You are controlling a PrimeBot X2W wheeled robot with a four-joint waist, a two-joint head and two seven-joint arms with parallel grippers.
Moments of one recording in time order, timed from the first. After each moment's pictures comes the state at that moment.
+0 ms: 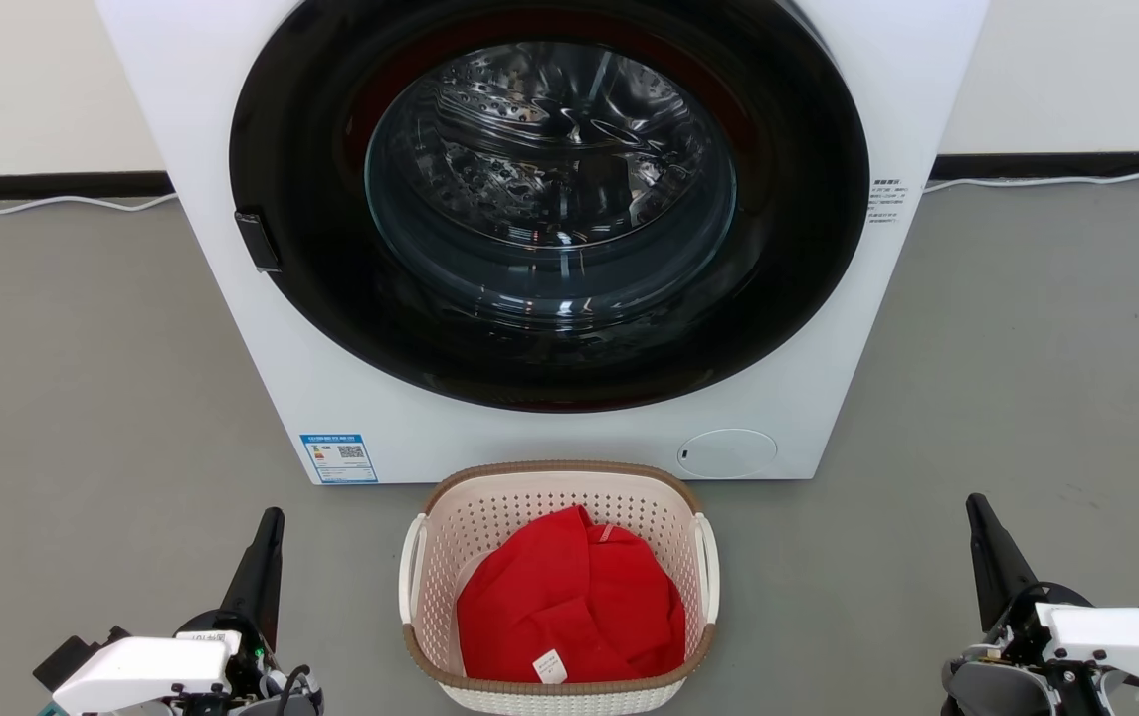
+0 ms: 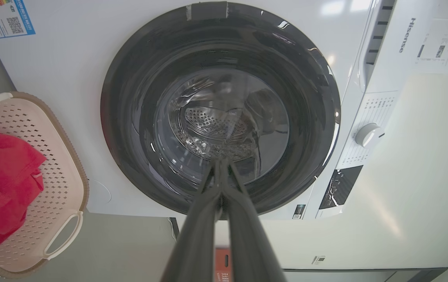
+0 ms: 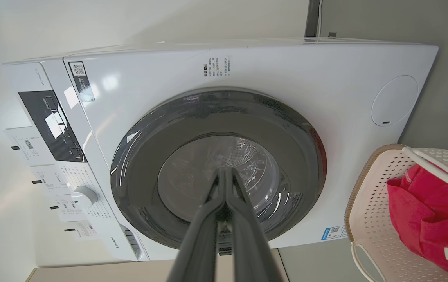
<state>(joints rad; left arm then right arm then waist) -0.05 0.04 0.08 0.27 -1.60 -0.12 0.11 -0.06 -0.05 -0.13 0.28 1.60 0.12 0.10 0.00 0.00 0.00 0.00</state>
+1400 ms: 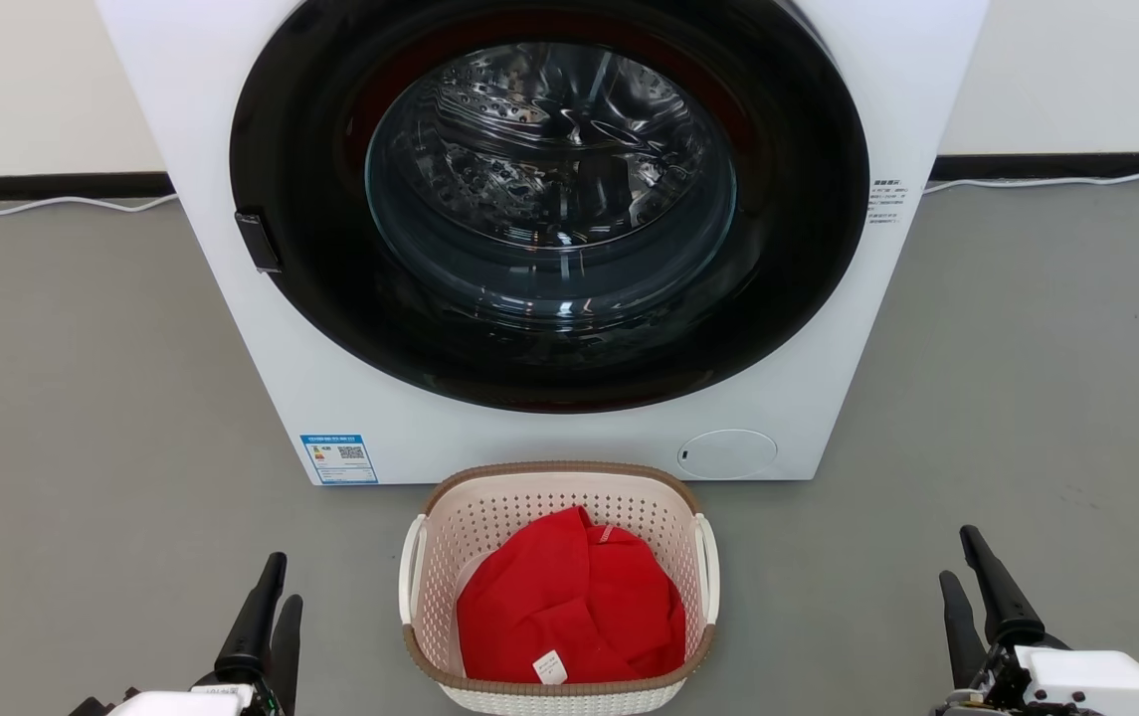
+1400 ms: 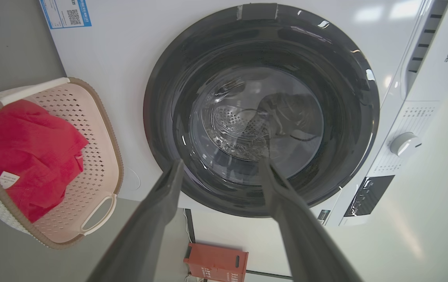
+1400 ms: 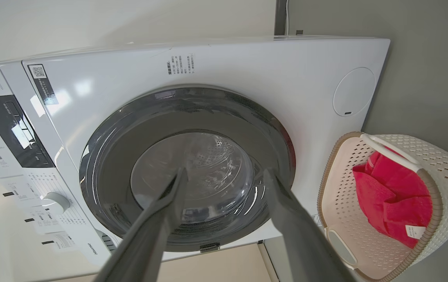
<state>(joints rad) 0.01 0.03 0.08 0.32 -1.60 -0.12 0.11 -0.02 -0.03 -0.12 0.33 1.60 0.12 0.10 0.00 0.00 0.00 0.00</state>
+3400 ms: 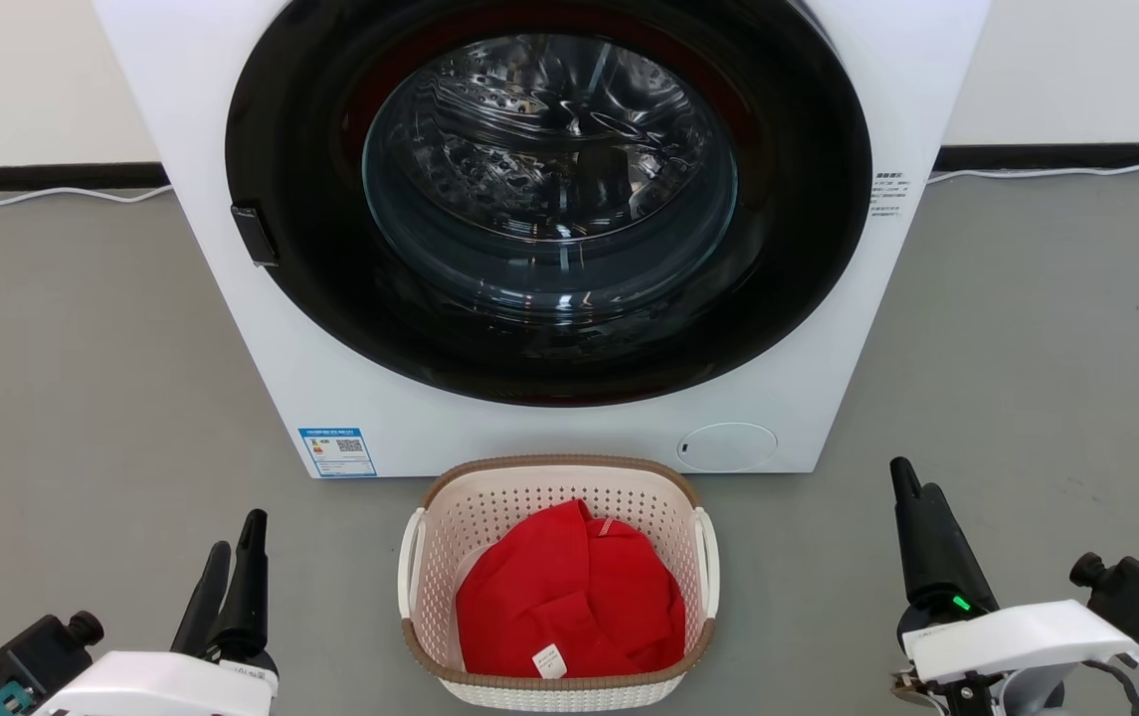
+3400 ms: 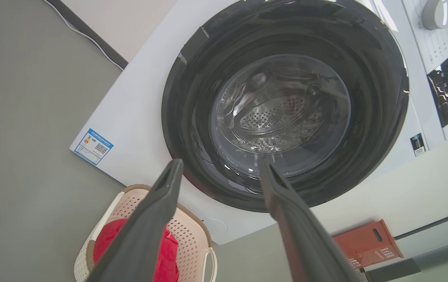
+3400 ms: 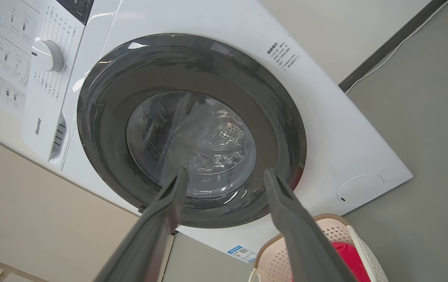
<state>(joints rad) 0.01 0.13 0.02 0.20 -0.98 -0.12 -0.08 -0.02 -0.04 0.02 0.15 0.89 0.12 -0.08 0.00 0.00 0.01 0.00</state>
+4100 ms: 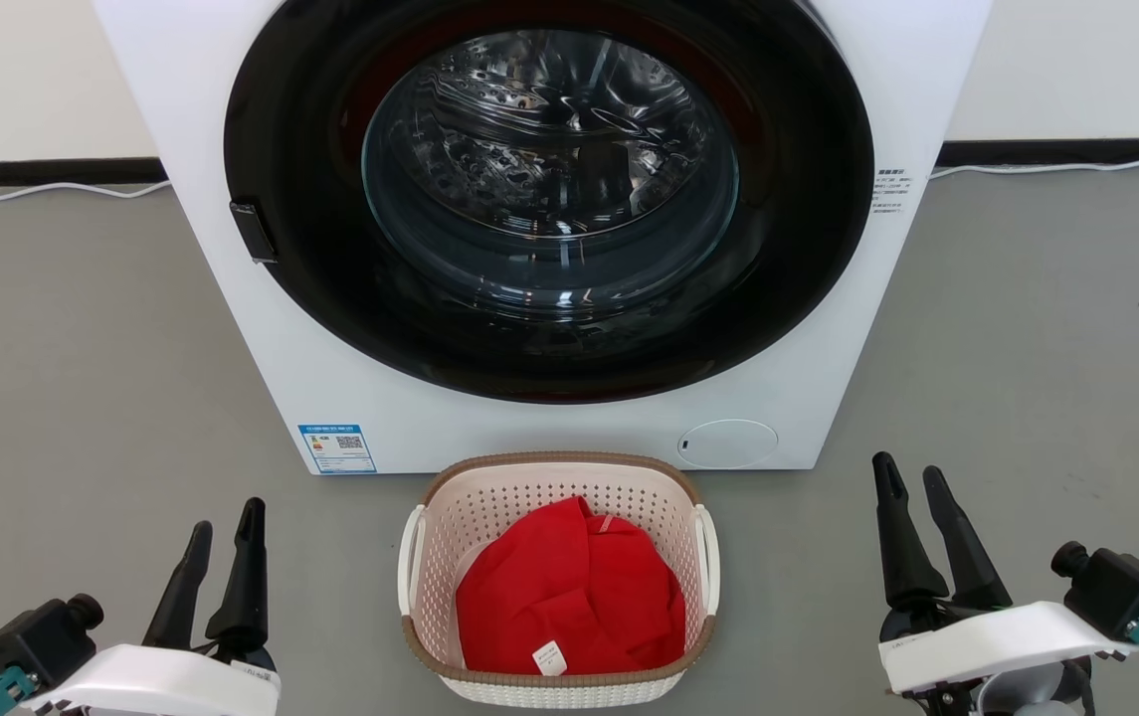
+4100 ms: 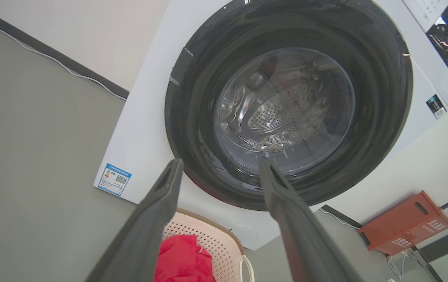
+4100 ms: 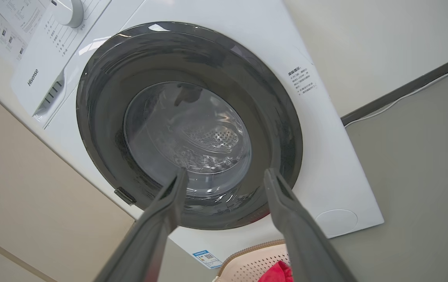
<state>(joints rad) 0.01 0.16 0.00 0.17 -0.79 -0.12 -0.13 -0.02 -0.04 0.03 0.13 0.64 0.12 -0.13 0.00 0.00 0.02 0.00</state>
